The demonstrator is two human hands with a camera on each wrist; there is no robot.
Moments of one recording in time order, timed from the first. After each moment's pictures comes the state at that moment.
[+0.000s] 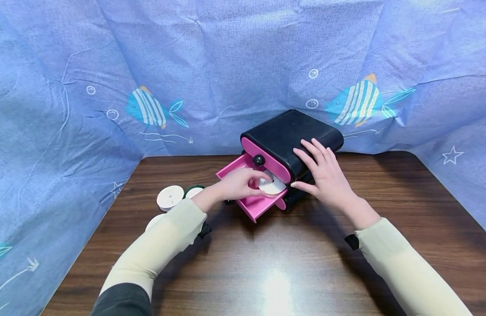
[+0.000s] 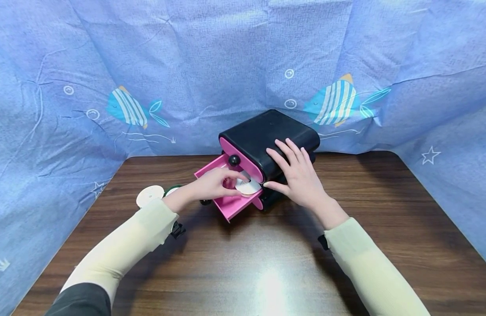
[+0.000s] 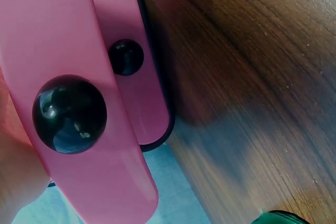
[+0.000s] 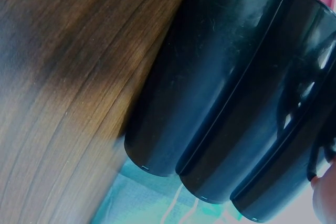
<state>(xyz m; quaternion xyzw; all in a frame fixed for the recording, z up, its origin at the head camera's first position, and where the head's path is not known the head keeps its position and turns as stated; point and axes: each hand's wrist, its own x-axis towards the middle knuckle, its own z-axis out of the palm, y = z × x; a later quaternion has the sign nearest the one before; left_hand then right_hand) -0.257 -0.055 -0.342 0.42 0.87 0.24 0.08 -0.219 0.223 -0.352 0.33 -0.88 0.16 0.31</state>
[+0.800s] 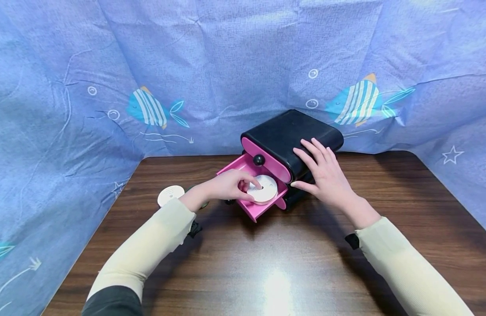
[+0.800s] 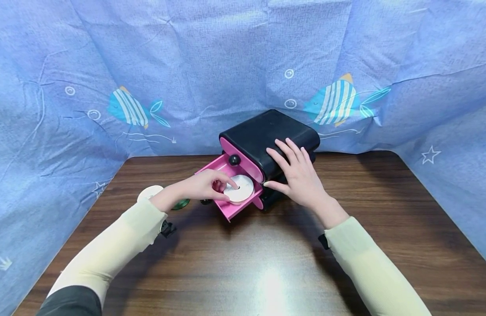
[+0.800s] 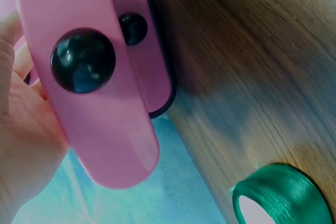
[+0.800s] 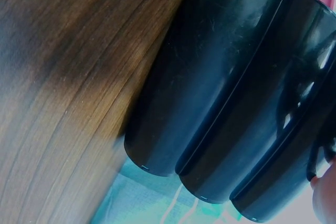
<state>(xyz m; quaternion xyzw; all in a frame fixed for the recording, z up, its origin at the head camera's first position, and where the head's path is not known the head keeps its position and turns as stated) -0.257 -0.081 -0.339 0.45 0.84 0.29 0.12 -0.219 0.223 -0.351 0.33 -0.88 0.15 0.31</state>
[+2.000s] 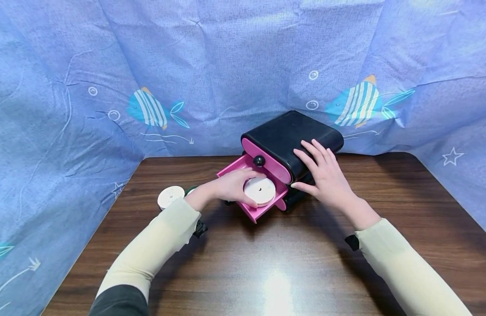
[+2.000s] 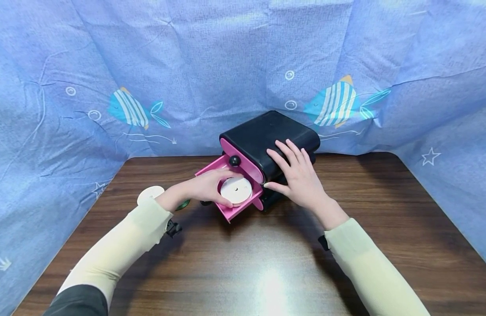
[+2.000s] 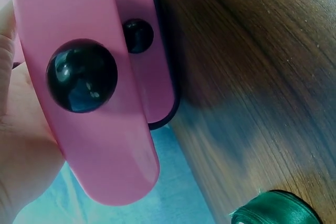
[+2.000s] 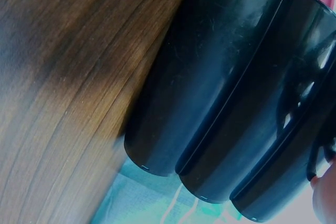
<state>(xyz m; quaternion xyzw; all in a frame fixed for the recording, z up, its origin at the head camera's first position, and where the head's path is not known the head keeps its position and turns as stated) -0.256 -0.072 -0.338 0.43 0.87 0.23 0.10 -0.219 0.223 -0.351 0.33 -0.88 0.16 0.31</state>
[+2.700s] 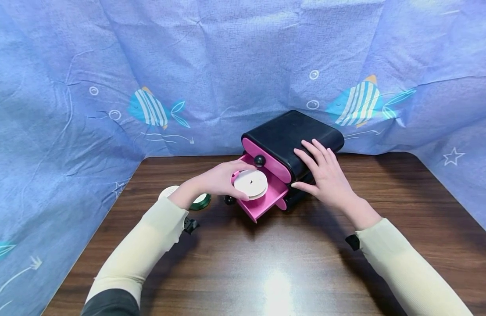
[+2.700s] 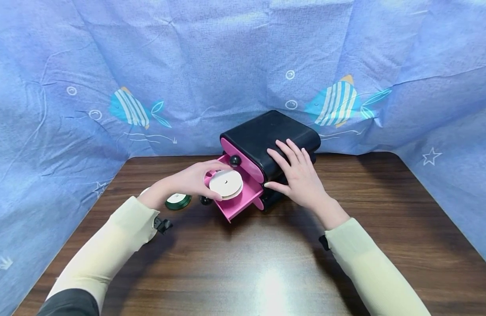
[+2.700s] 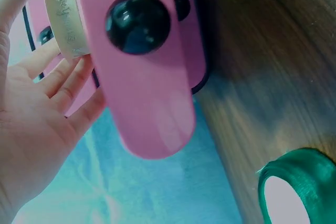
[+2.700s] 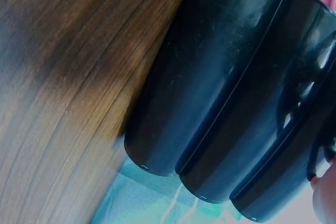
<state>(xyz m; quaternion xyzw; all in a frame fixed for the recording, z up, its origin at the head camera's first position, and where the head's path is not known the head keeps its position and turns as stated) -0.256 -0.100 -0.316 0.40 0.86 0.29 0.10 -0.217 0.223 -0.350 0.33 -0.88 0.15 0.31</state>
